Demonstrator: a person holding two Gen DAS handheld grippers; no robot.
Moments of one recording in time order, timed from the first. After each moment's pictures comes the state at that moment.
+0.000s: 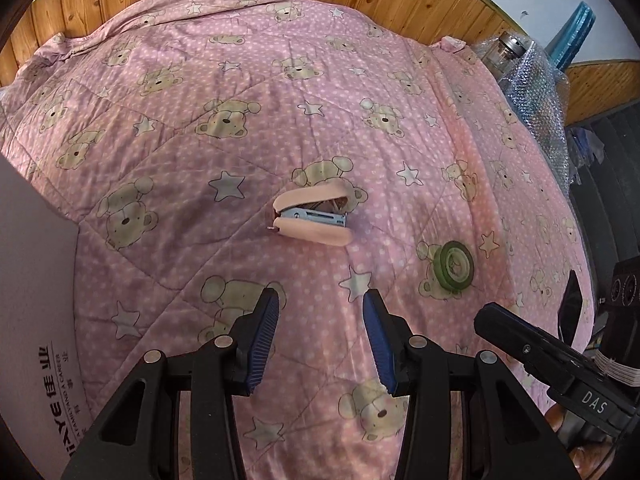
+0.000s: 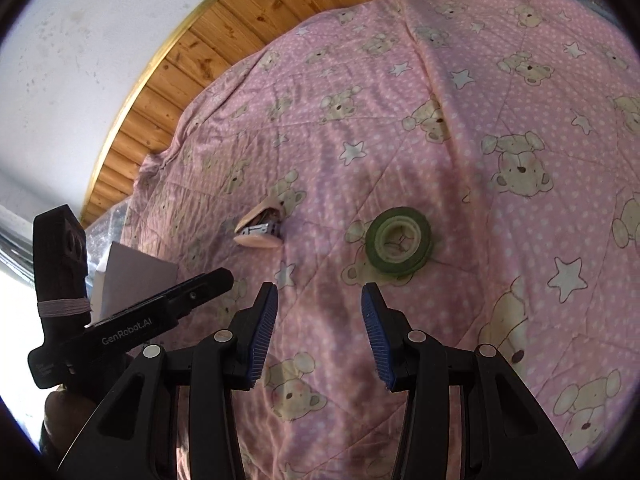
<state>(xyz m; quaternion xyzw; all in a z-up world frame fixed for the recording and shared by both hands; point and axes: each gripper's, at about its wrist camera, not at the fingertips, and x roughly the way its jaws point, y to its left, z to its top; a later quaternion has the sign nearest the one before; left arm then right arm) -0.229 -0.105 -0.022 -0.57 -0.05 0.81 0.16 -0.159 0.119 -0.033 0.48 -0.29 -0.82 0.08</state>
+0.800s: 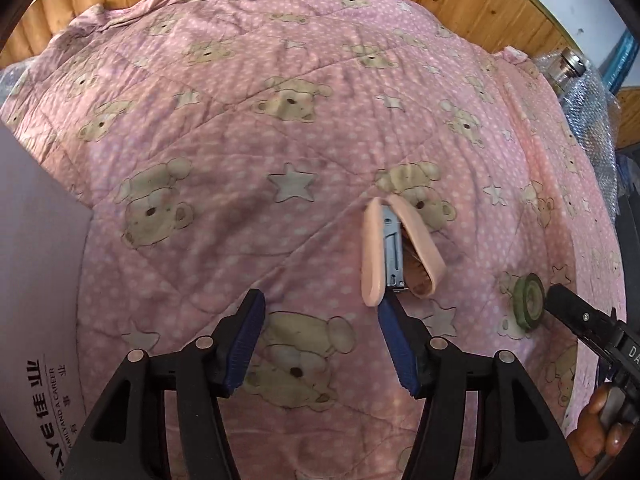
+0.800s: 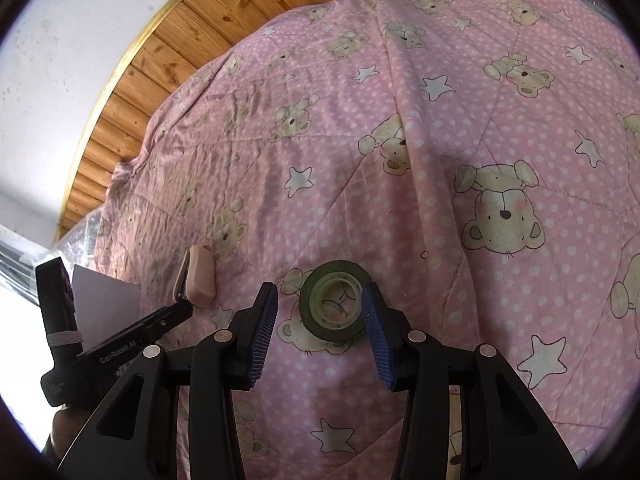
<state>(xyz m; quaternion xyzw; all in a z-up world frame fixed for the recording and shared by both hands) -0.240 -0.139 -0.057 -0.57 -0.07 0.82 0.06 -0.193 0.147 -0.059 0.49 -0.27 -0.82 0.06</state>
